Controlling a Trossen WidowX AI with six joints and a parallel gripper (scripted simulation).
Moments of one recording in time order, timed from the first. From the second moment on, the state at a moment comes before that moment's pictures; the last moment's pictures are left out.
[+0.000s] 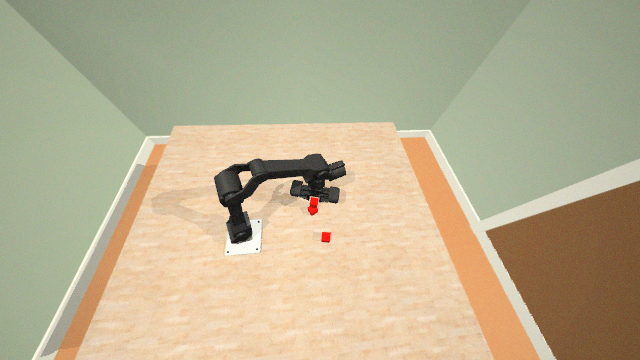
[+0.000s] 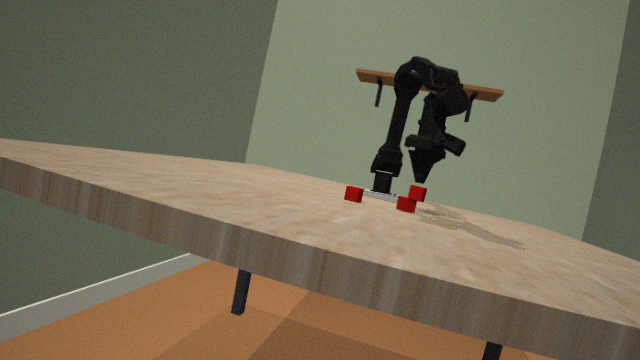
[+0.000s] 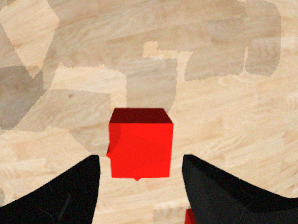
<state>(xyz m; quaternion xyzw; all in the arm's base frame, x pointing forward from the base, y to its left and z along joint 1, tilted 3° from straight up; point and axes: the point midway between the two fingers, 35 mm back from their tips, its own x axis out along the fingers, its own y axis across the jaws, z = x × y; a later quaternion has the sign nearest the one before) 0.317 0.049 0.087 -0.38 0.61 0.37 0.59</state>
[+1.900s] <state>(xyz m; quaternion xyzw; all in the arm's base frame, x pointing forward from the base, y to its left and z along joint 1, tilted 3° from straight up) 0.329 -0.103 0.061 -0.41 0.59 0.38 0.58</state>
